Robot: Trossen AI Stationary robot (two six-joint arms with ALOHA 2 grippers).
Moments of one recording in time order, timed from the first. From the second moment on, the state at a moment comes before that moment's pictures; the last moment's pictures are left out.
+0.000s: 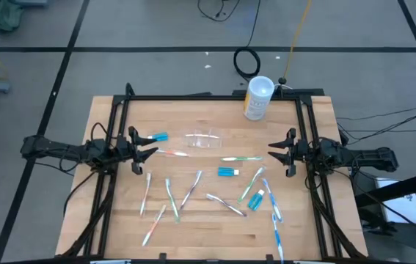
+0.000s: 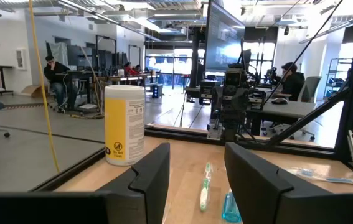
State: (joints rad) left arm -0.13 0.25 0.02 0.42 -0.34 0.02; right arm 0.02 0.00 0.02 0.08 0.13 0.01
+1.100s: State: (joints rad) left arm -0.13 0.25 0.02 0.52 -0.52 -0.17; right arm 0.02 0.01 0.02 0.66 0.61 -0.64
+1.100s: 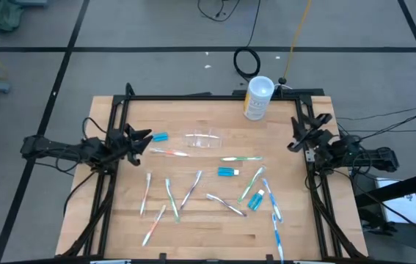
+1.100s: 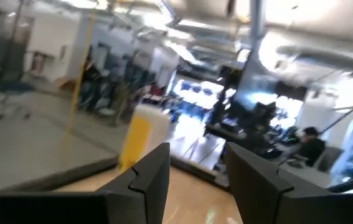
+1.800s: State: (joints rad) left arm -0.04 0.58 0.06 0.06 -0.53 -0.44; right arm 0.02 0.01 0.02 0.51 0.60 -0.54
